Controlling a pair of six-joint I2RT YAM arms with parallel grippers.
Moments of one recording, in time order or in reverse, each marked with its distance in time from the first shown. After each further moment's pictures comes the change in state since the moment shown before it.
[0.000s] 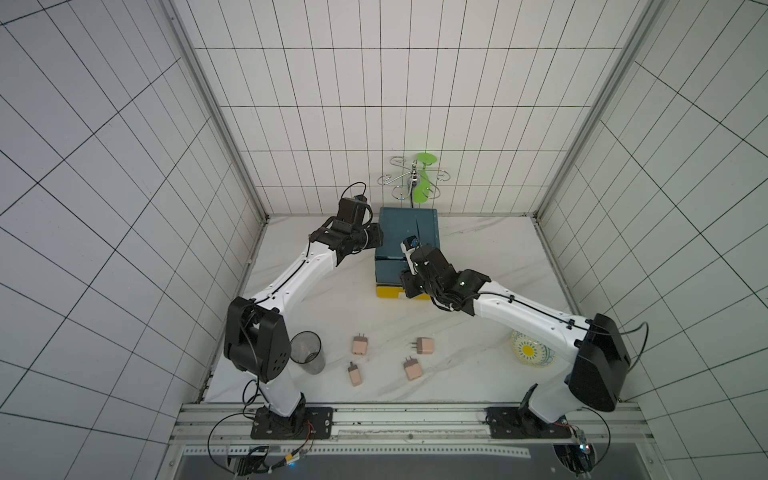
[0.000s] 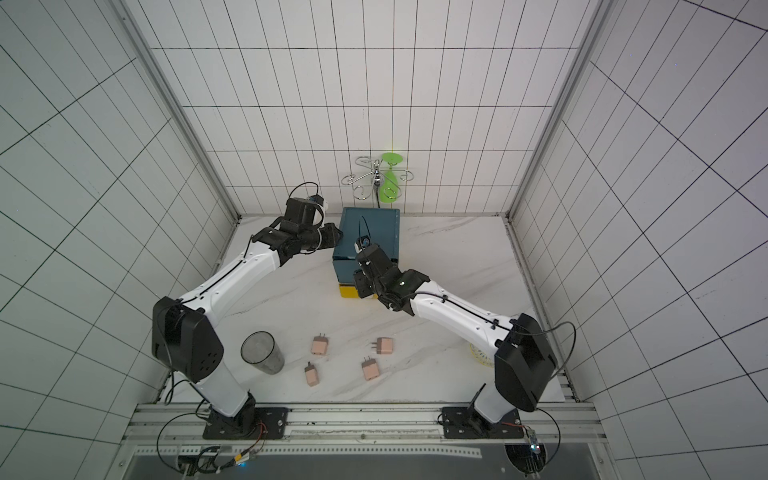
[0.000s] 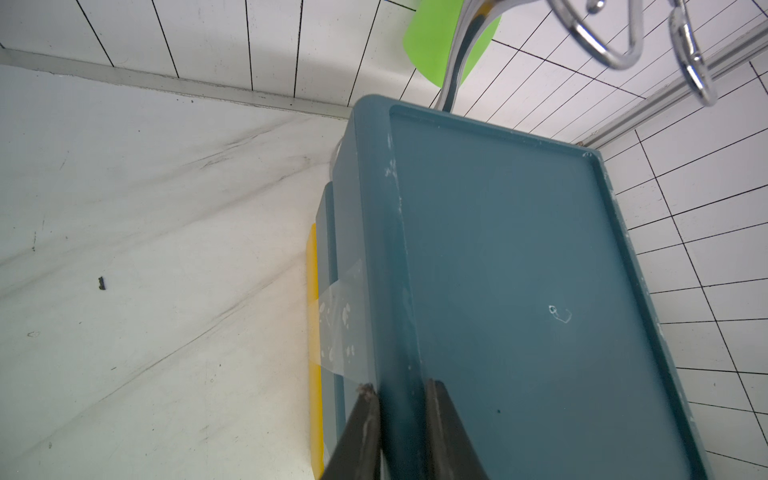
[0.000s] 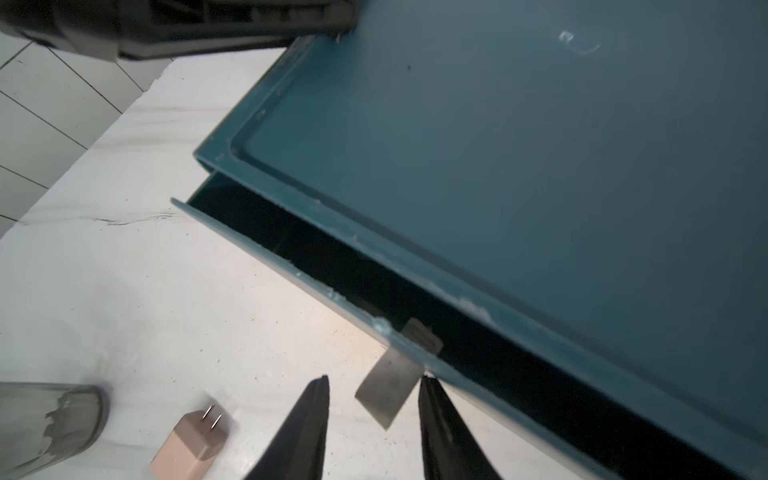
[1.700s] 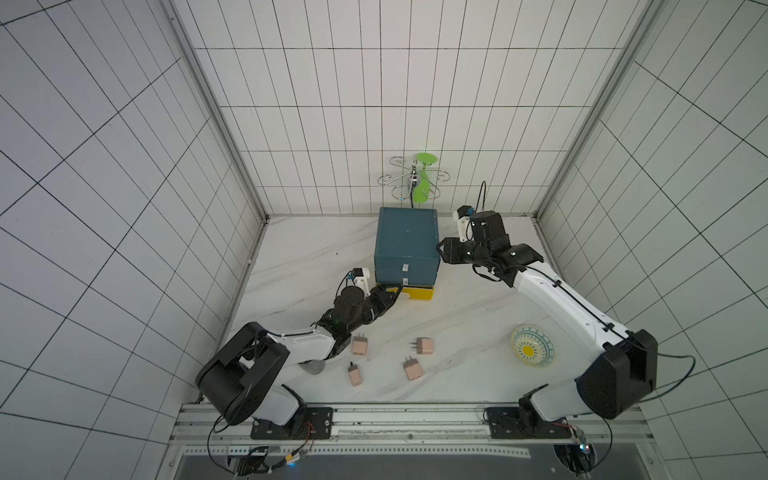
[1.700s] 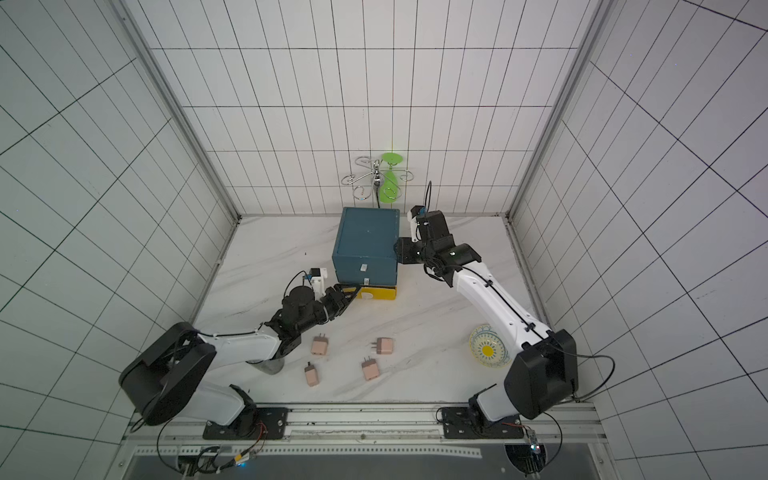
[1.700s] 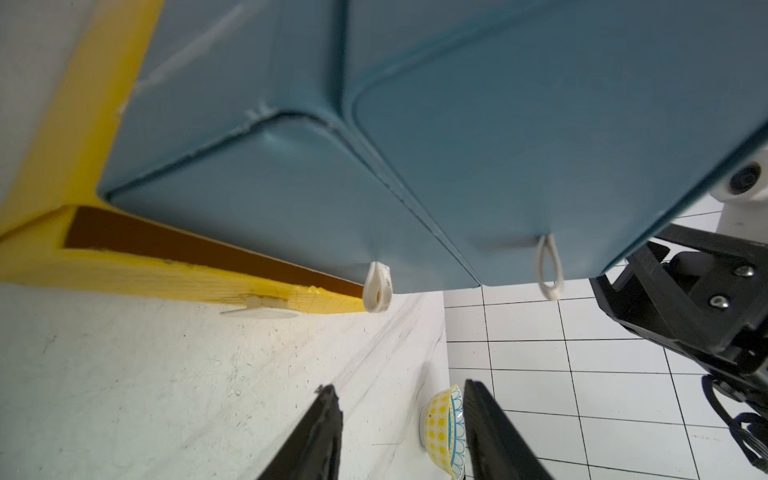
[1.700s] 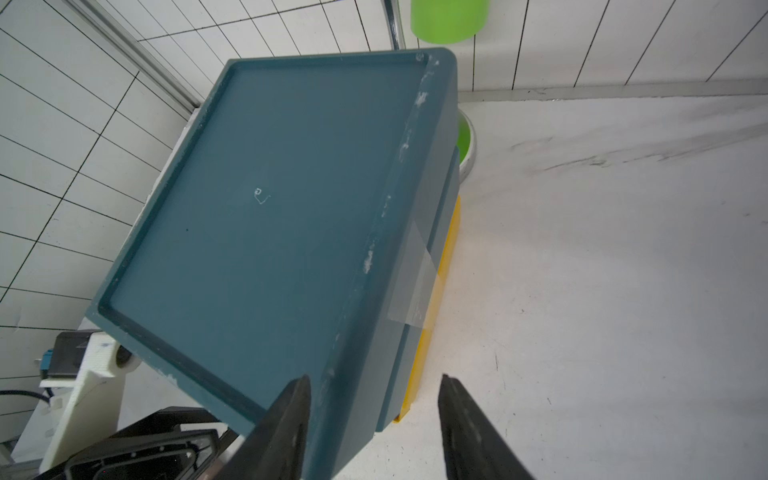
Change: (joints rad) left arm -0.229 -0.209 -1.054 1.297 0.027 -0.771; right arm -0.401 -0.096 0.063 -0.118 -0.356 0.043
